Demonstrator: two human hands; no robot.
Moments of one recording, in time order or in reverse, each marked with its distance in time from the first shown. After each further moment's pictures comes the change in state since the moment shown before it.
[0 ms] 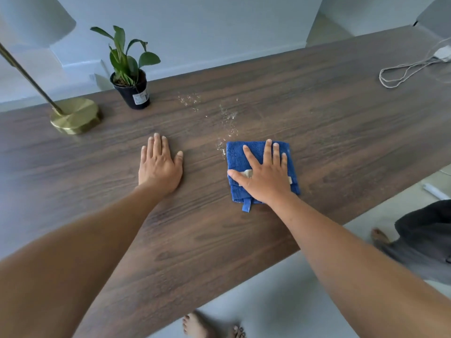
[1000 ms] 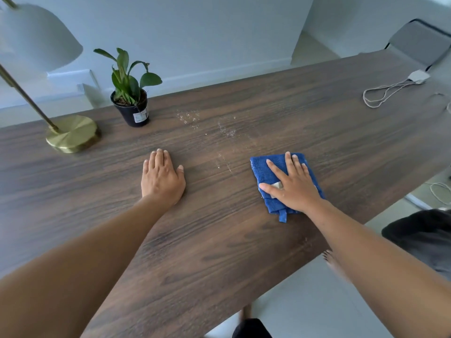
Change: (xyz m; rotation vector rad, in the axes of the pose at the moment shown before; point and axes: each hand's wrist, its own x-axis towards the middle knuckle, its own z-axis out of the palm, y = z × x) left_hand 0.015 0.003 -0.011 -0.021 0.008 0.021; right_hand 0.019 0.079 -0.014 0.020 -0.095 -0.027
